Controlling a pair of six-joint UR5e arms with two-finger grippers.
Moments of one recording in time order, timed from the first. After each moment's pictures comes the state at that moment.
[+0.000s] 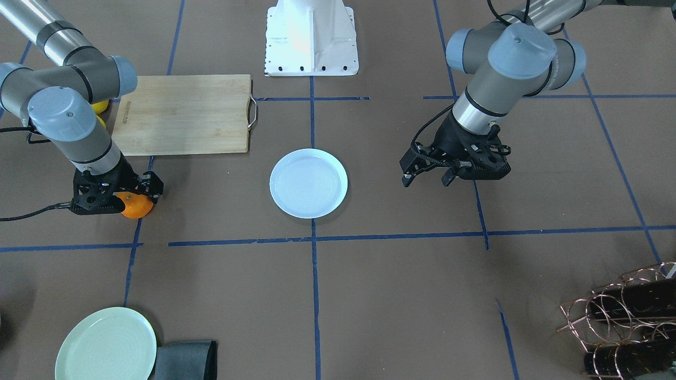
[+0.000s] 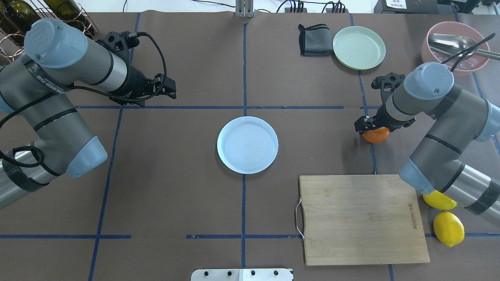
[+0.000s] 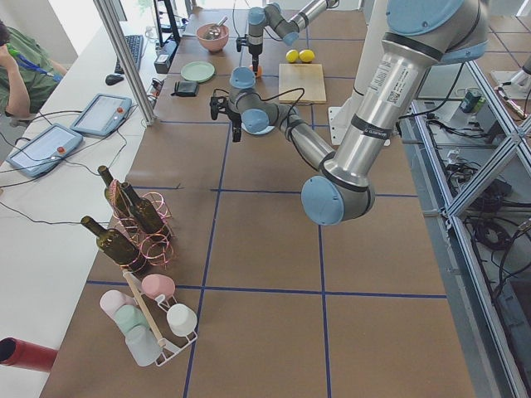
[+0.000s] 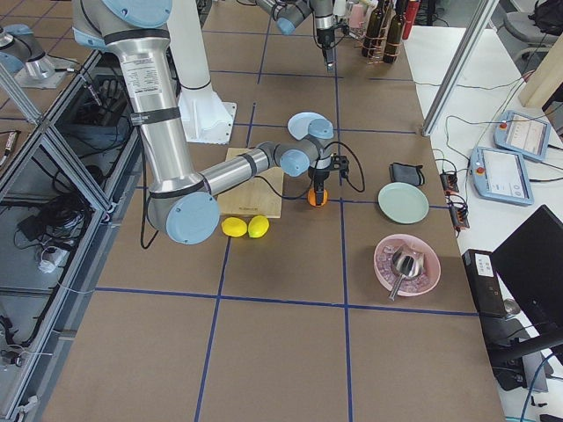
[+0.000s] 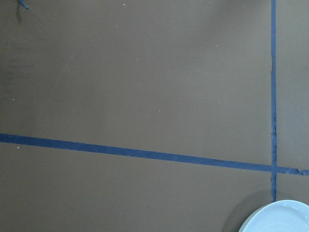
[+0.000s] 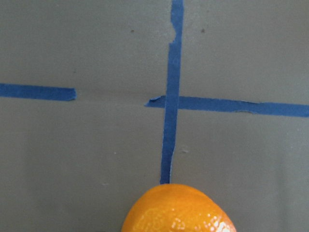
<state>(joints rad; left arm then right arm) -0.80 -2.04 -1.73 -1.94 -2.04 -1.26 0.79 -1.31 1.64 -1.33 1.99 0.88</state>
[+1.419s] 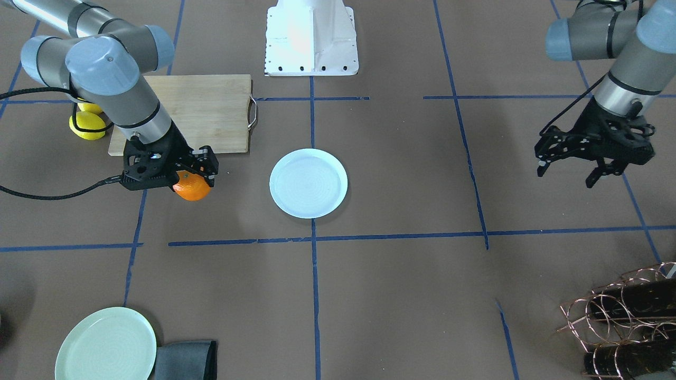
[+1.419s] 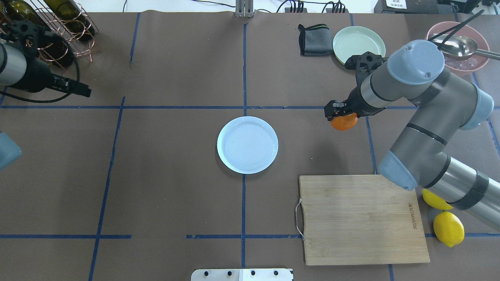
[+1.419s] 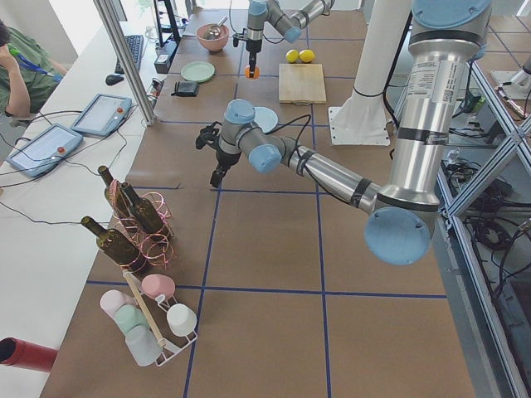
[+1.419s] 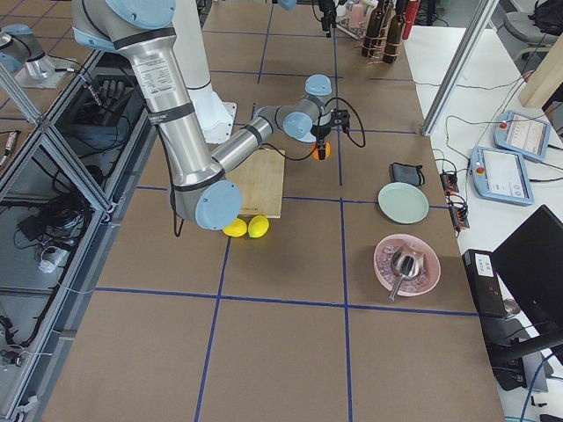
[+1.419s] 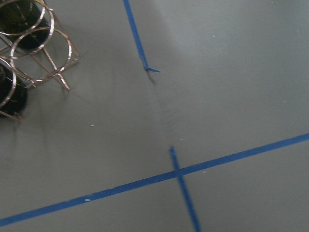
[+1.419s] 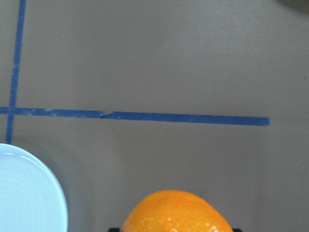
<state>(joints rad) -1.10 -1.66 -1.86 -1.93 -2.05 -0.41 0.74 -1.13 1.77 -1.40 2.01 1.05</state>
